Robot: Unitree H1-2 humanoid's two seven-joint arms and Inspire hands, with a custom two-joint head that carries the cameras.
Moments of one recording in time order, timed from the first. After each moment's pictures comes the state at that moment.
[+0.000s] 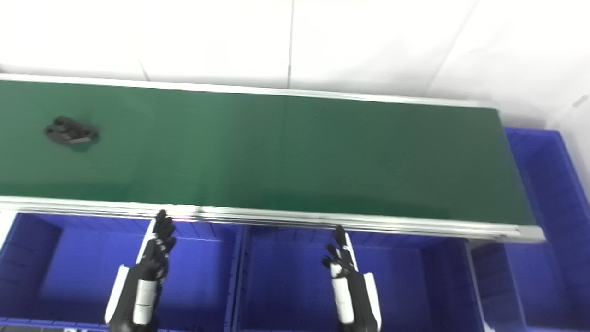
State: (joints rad) left arm 0.70 0.00 -0.27 -0.30 0.08 -0.27 0.02; right arm 0.67 0.02 0.27 -0.30 -0.05 -0.06 -0.05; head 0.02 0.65
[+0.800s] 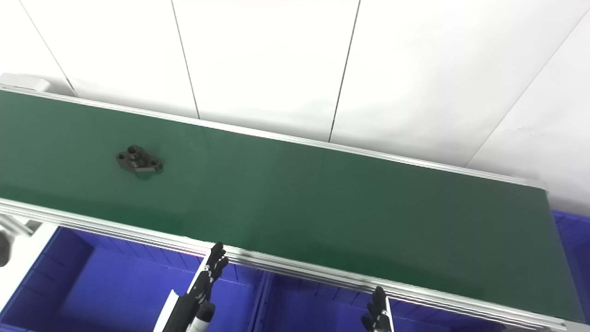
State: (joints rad) left arm 0.67 -0.05 -0.29 -0.21 0.22 -0.34 0.04; right arm 0.62 0.00 0.21 -0.18 0.03 -0.16 -0.01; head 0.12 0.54
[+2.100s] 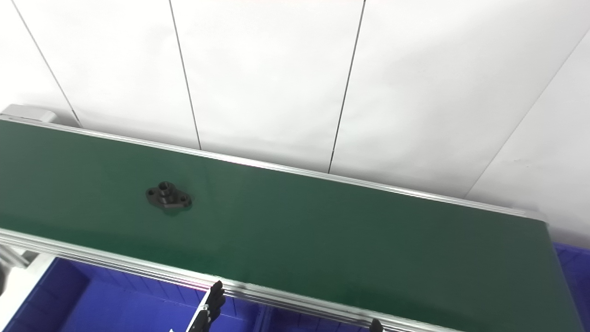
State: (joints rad) left arm 0.64 -0.05 -0.29 -0.13 0.22 -0.38 0.05; right arm 0.60 -0.04 0.20 -0.13 -0.01 -0.28 0.02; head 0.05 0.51
